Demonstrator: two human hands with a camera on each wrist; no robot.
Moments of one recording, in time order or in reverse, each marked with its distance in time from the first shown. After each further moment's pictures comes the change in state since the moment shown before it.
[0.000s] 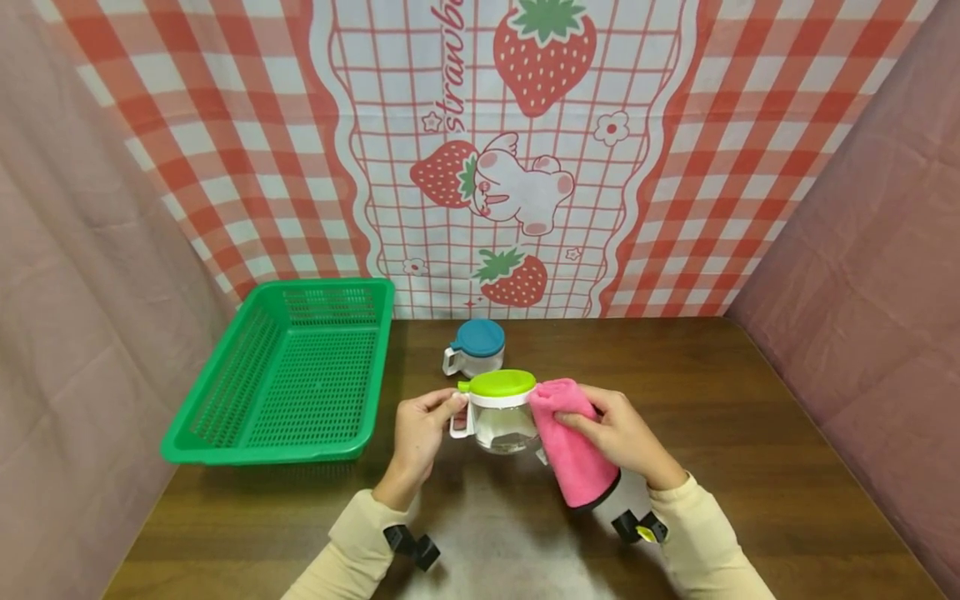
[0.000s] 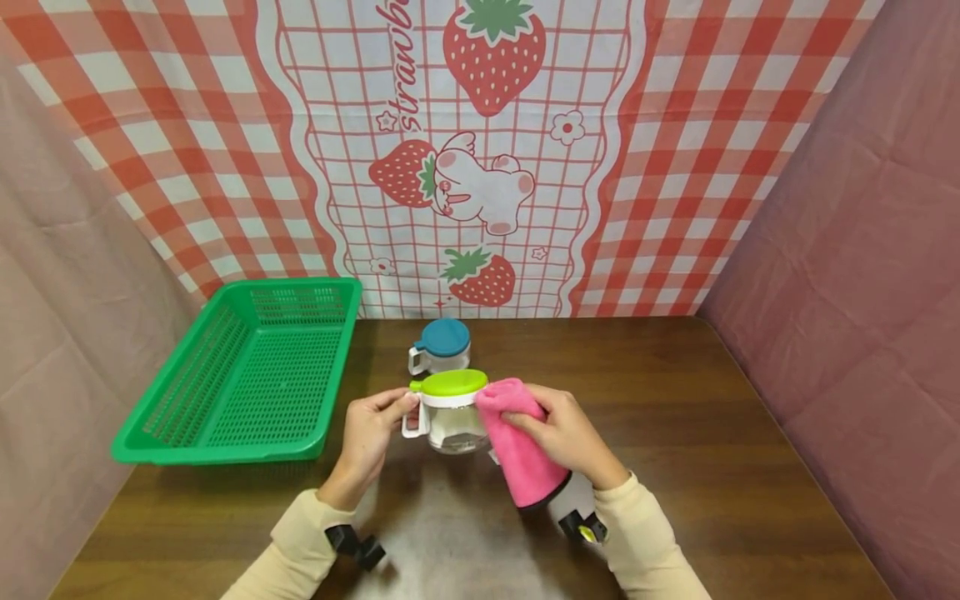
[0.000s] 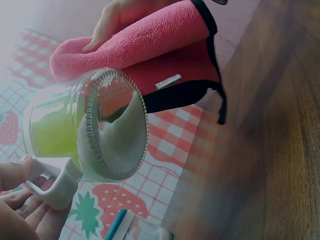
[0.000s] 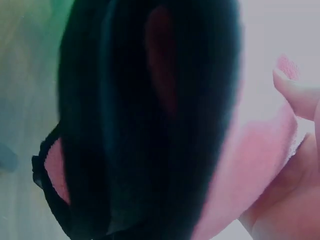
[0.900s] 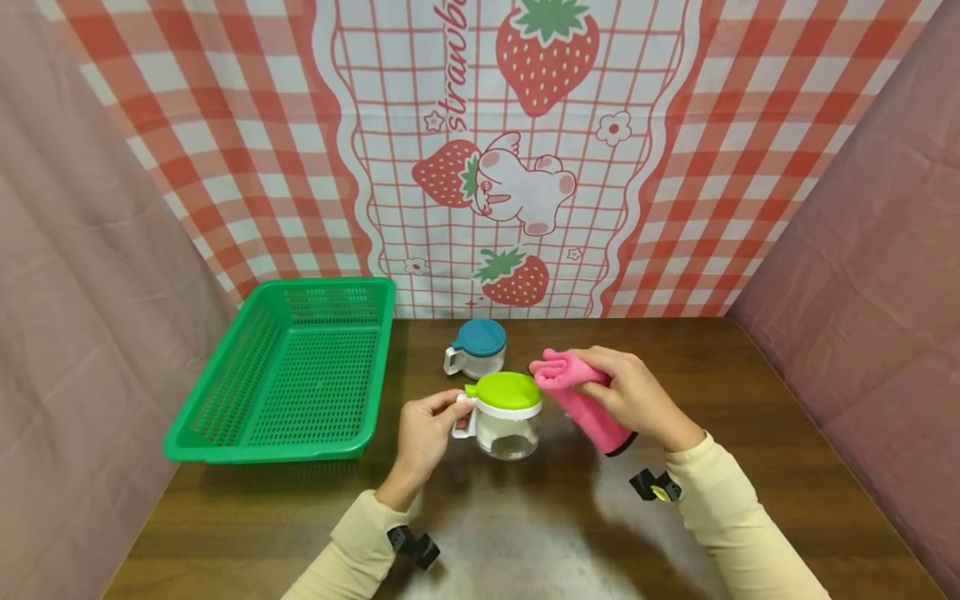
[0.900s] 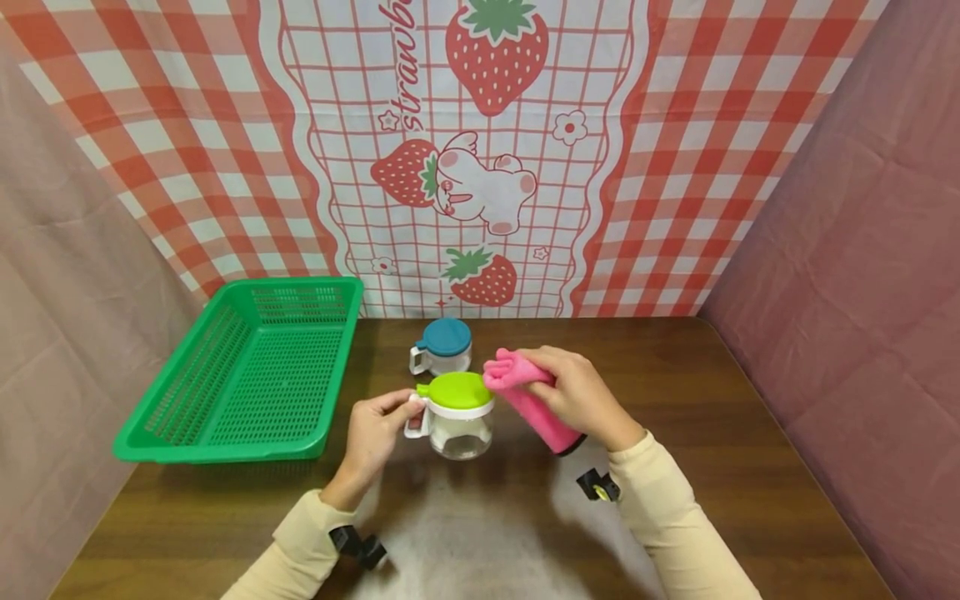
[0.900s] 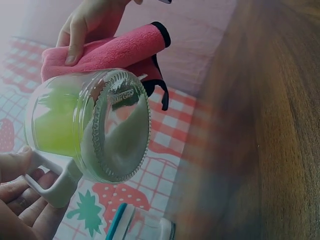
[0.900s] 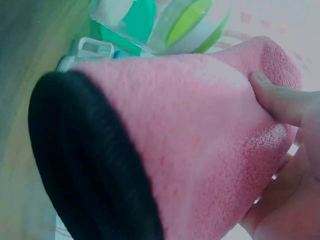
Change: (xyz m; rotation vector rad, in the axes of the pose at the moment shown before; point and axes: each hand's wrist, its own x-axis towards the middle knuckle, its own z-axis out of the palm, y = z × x) left_hand -0.003 -0.002 0.000 0.094 -0.032 0.103; right_hand 0.033 -0.009 -0.032 -0.376 0.021 -0.177
